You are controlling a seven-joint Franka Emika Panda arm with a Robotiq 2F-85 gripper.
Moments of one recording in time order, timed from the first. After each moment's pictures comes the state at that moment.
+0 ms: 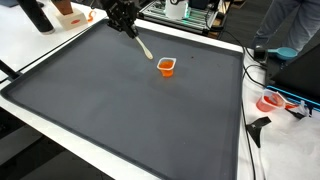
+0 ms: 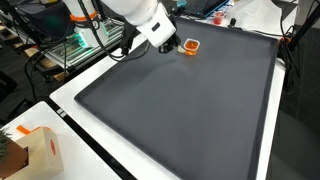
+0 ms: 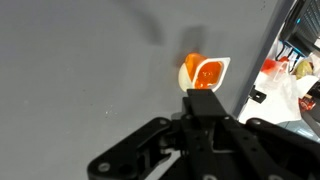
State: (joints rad) arm -0.11 0.21 -0.11 -2.19 0.86 2.08 -1.04
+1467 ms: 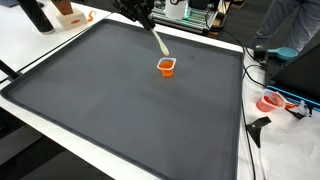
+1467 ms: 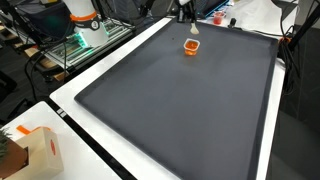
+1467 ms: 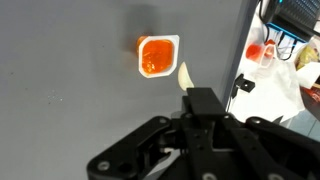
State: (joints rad) arm -0.02 0.11 -0.01 -2.15 0.75 2.13 -0.66
